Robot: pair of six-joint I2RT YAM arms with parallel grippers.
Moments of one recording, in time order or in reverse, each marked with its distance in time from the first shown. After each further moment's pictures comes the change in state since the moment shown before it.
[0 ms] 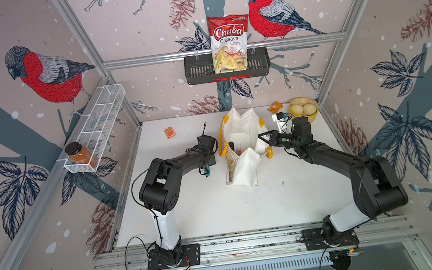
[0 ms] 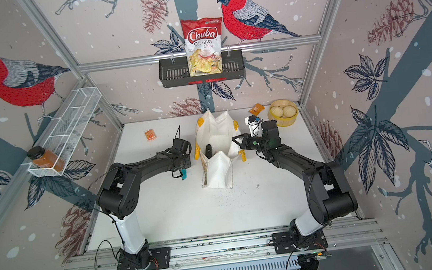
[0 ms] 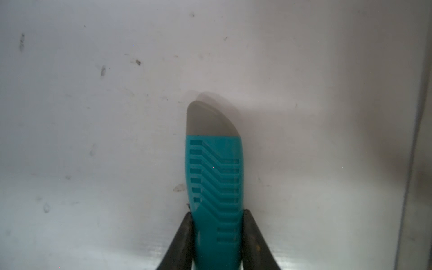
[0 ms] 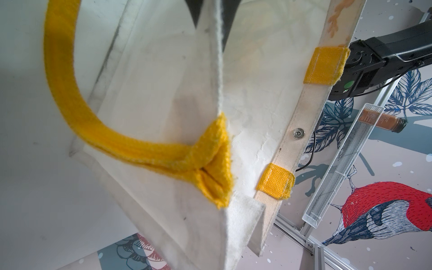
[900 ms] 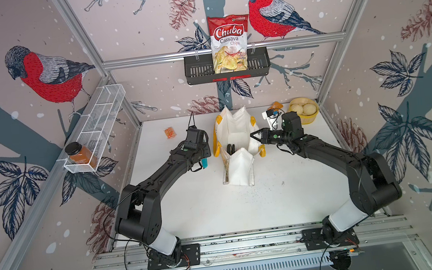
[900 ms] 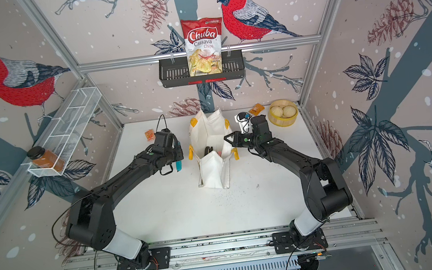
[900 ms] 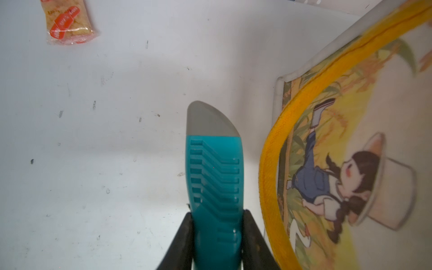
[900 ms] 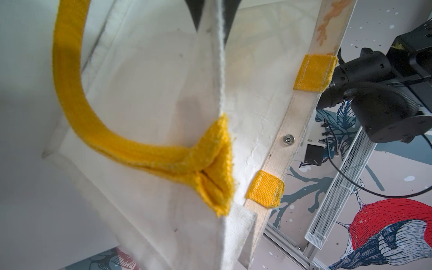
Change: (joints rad) left arm 0.038 -0.352 -0.034 -0.043 0.109 0.035; right arm 0.101 0.043 0.150 -0.161 0.058 -0.031
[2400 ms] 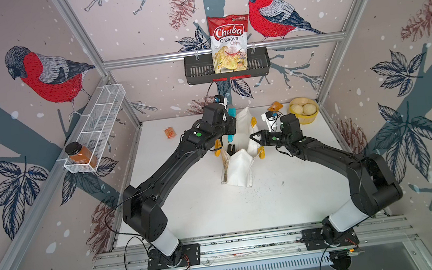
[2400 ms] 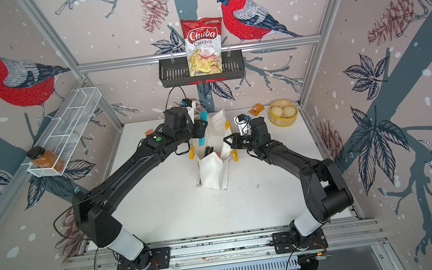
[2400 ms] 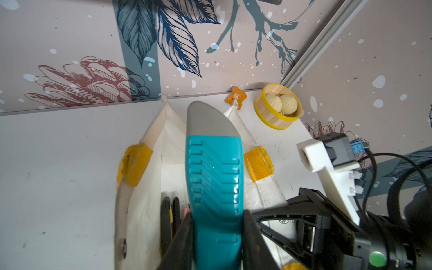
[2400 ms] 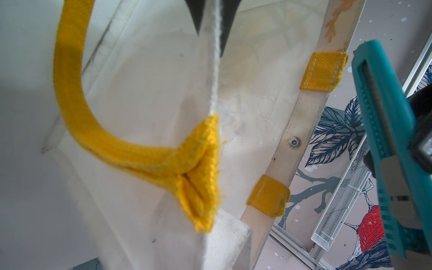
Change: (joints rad) left arm -0.248 0.098 0.480 -0.040 0.093 0.066; right arm 0.018 -0.011 -0.031 0.026 0.041 0.004
